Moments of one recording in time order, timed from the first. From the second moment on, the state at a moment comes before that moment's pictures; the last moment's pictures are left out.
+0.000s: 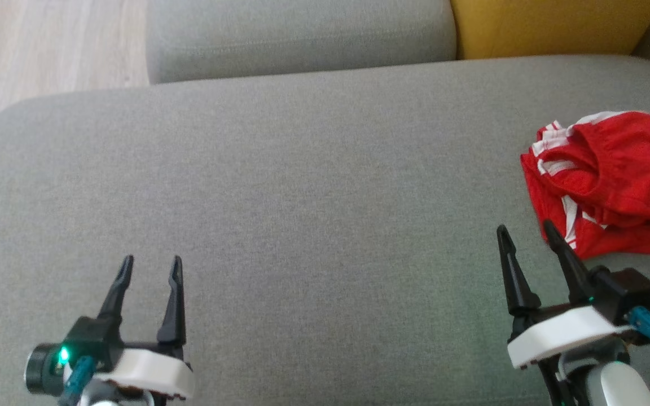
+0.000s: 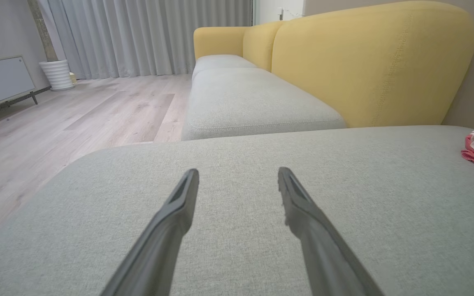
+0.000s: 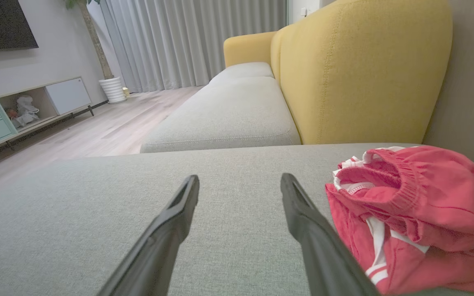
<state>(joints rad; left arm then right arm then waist) 0.08 0.21 -0.24 0.06 -0.21 0.13 -0.25 0.04 -0.06 0.07 0.00 0.16 0.12 -0.01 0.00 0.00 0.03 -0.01</state>
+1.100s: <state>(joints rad) 0.14 0.22 -0.25 0.04 -0.23 0.15 -0.25 0.12 -0.05 0.05 -0.07 0.14 0.12 0.04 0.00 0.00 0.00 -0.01</state>
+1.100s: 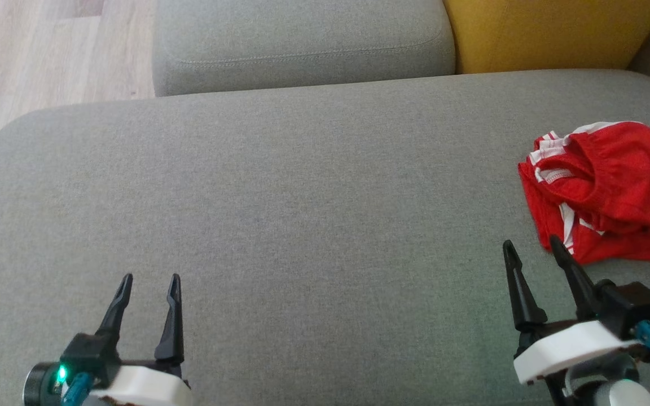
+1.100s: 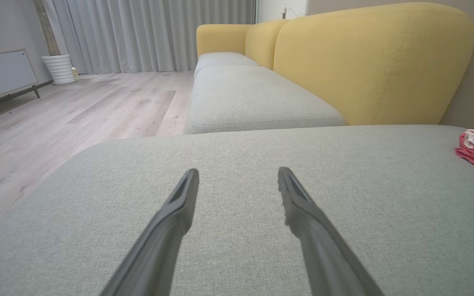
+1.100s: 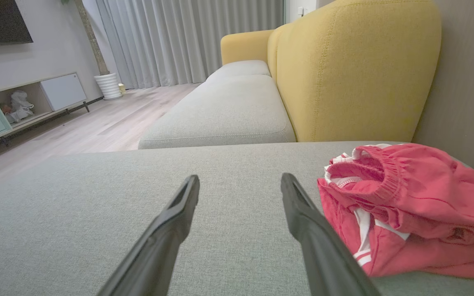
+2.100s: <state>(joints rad) 0.17 0.19 -0.25 0.12 -0.37 0.12 -0.22 0.14 -0.05 0.06 0.03 0.28 0.12 0.04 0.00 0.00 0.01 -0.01</state>
